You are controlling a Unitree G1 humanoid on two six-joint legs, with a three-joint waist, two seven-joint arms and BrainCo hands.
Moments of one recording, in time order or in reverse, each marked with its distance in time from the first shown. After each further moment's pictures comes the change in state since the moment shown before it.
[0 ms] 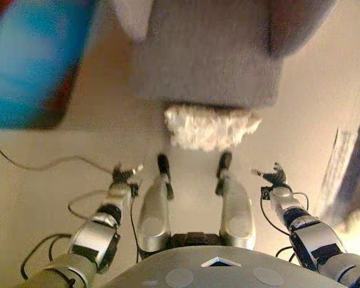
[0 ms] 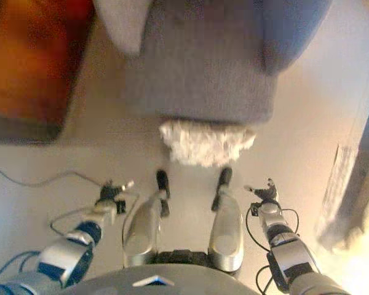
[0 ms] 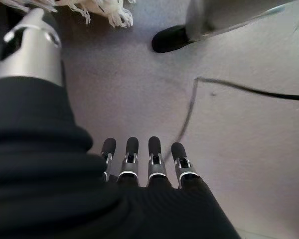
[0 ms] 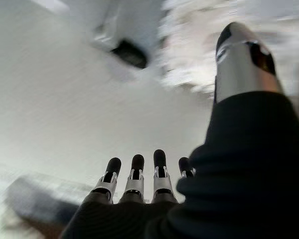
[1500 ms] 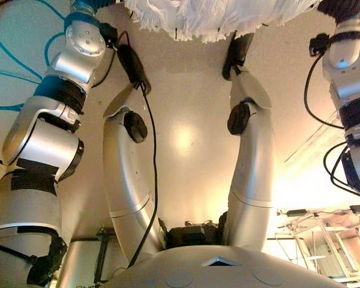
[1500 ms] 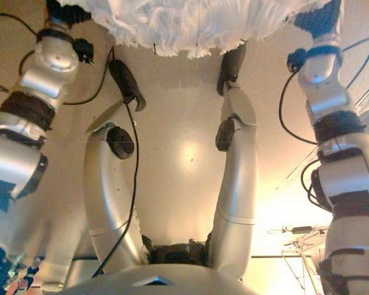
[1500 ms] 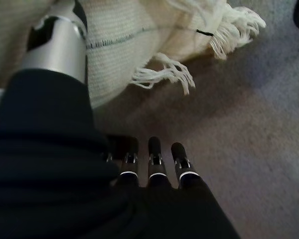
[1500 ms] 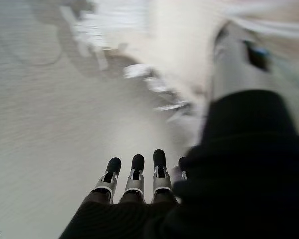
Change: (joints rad) left arm -0.842 0.330 -0.404 -0.140 -0.004 -0.098 -0.088; right arm -0.808 -0.416 0.253 -0.314 -0.008 -0.132 -0.010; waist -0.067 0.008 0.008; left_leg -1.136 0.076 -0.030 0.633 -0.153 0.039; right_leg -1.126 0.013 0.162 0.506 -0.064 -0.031
